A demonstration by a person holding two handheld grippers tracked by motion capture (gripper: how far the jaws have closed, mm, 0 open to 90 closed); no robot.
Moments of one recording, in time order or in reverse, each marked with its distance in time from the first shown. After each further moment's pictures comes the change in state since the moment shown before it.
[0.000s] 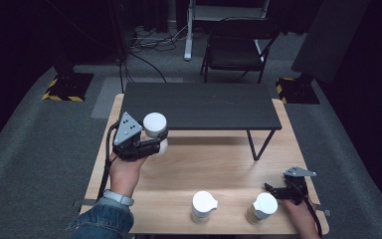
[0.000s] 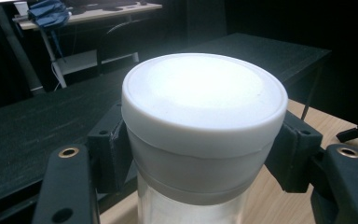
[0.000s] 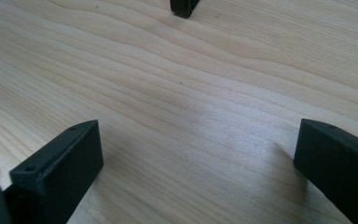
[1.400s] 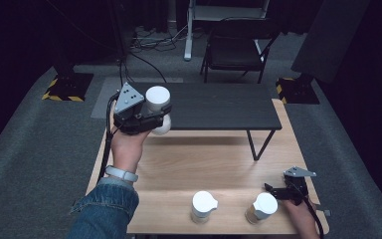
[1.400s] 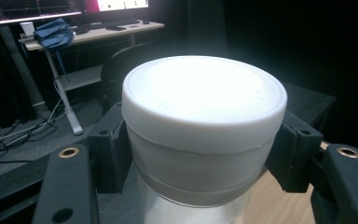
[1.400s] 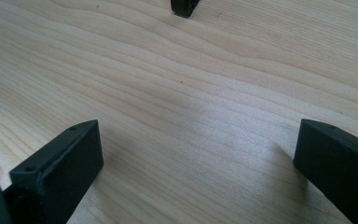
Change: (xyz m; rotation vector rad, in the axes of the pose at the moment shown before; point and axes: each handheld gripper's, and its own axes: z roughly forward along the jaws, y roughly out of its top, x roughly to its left) left arm 0.020 0.052 0.020 -0.041 0.008 -0.004; right arm 0.001 0.000 -0.001 0.000 0.000 0.000
